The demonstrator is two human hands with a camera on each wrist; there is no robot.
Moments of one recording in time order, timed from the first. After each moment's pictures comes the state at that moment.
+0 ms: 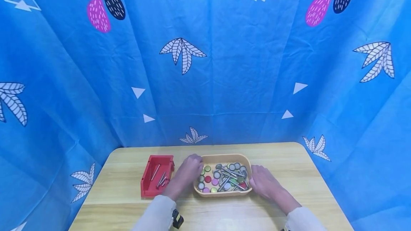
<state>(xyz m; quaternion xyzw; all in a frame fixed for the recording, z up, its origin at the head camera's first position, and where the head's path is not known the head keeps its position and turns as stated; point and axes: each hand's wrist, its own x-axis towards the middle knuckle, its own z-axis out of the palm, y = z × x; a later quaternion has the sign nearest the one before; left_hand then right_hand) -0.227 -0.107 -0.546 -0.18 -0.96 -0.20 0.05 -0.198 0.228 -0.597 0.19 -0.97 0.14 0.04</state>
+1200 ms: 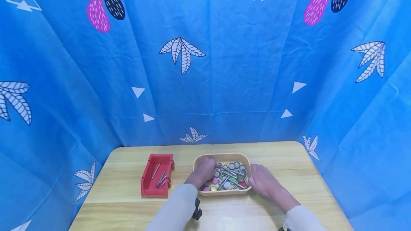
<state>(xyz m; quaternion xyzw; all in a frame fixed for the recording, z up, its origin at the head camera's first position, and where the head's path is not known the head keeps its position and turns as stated) -0.247 -0.047 -0.580 -0.20 -0.96 -0.16 -0.04 -0.198 0.228 -0.598 0.19 -0.97 0.14 0.04</state>
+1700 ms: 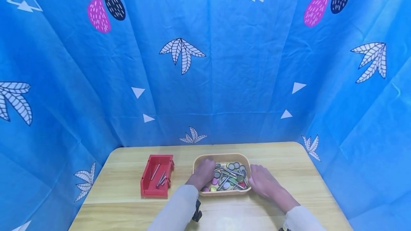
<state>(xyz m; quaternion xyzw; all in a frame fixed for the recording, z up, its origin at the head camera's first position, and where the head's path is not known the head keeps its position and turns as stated) -0.243 -0.045 -0.582 -0.20 -0.97 -0.11 -0.01 -0.199 0.226 -0.599 0.19 -0.97 0.16 0.05</state>
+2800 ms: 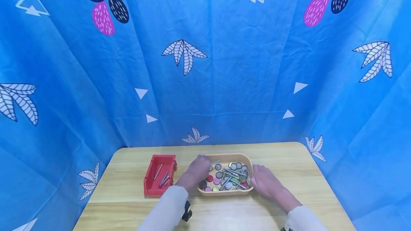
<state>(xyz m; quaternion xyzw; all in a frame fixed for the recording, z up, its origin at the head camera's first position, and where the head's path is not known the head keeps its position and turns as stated) -0.237 -0.075 -0.556 -0.19 -0.98 -0.04 -0.04 -0.197 0.227 -0.598 0.19 -0.97 0.16 0.04</state>
